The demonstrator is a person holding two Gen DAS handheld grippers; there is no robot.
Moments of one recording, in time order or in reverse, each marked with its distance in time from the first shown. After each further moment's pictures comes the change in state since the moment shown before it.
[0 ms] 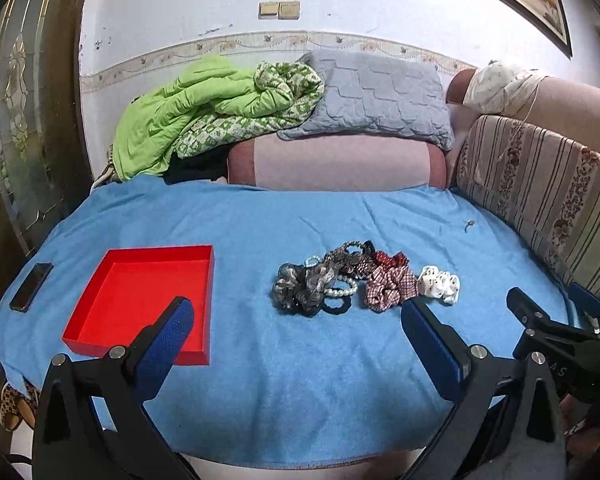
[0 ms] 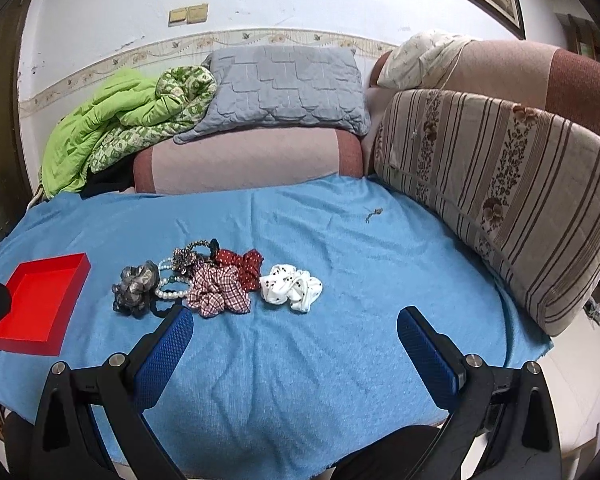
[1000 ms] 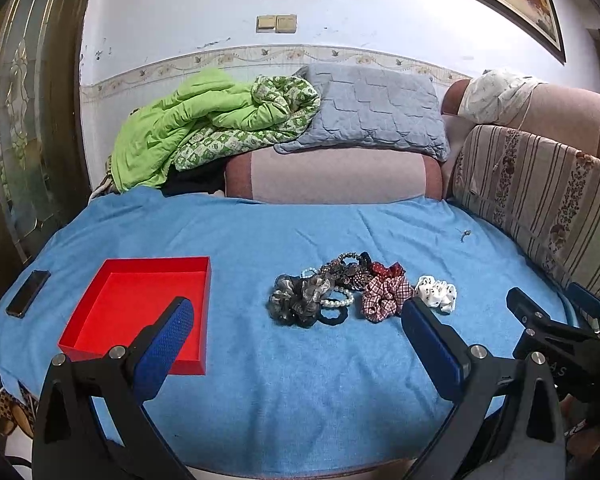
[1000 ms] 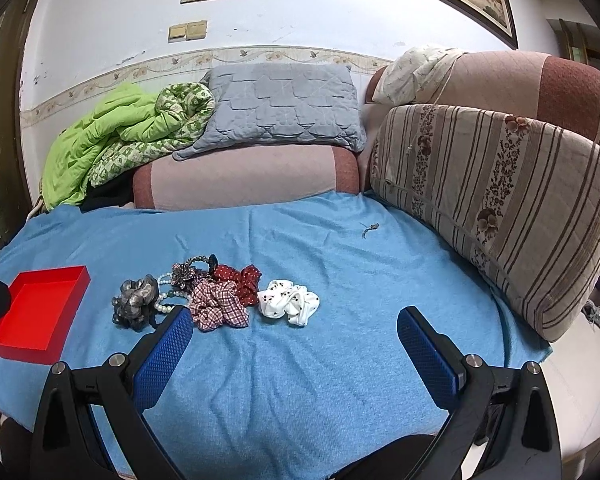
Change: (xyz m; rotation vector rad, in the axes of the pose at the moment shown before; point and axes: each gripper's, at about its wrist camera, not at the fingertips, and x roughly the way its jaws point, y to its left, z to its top) left arm -0.001 -0.003 -0.006 0.014 -0.045 -0.003; right arm -0.003 -0.003 -0.003 0.015 -0.047 -0.004
